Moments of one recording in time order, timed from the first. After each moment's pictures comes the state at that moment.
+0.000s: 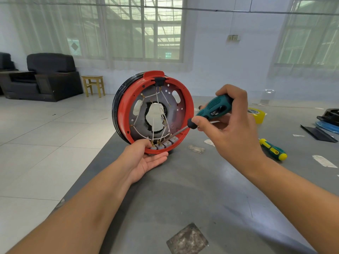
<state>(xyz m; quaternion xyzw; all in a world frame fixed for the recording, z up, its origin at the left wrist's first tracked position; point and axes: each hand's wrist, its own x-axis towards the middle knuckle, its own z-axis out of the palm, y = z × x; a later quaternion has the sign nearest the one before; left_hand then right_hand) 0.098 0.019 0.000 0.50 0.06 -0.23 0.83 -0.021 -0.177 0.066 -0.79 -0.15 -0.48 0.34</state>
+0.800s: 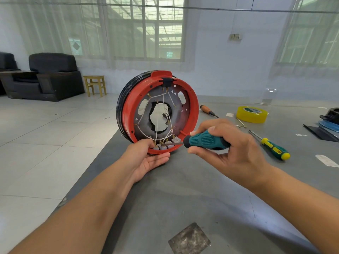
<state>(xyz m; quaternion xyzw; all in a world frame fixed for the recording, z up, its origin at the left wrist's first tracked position) 0.097 0.017 0.000 0.53 0.06 -0.22 0.82 -0.037 -0.179 0.046 -0.80 -0.31 -0.48 0.19</state>
